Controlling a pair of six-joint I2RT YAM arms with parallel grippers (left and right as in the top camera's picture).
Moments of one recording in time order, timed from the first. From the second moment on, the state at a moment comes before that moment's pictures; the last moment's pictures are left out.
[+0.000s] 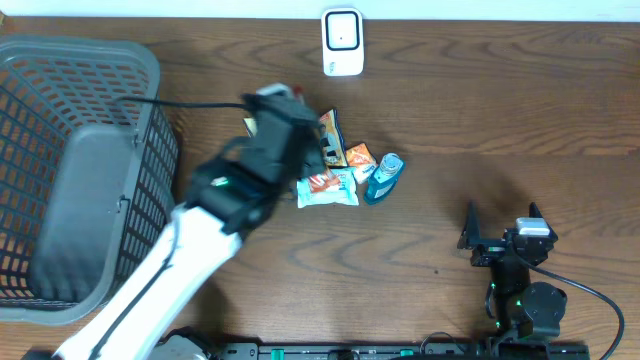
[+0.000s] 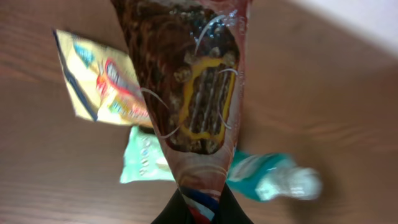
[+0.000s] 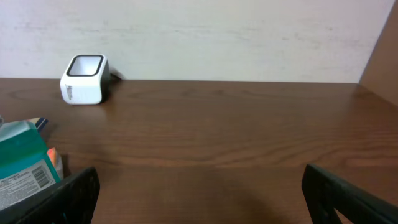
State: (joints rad) left arm -0.63 1.39 1.29 -0.77 -0.16 -0.78; right arm -0.06 0.01 0.01 -0.07 -0.03 -0.01
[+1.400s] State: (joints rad) left arm -0.57 1.56 1.26 -0.82 -0.48 -0.70; right arm -0.06 0.01 0.01 -0.07 -0.03 -0.01
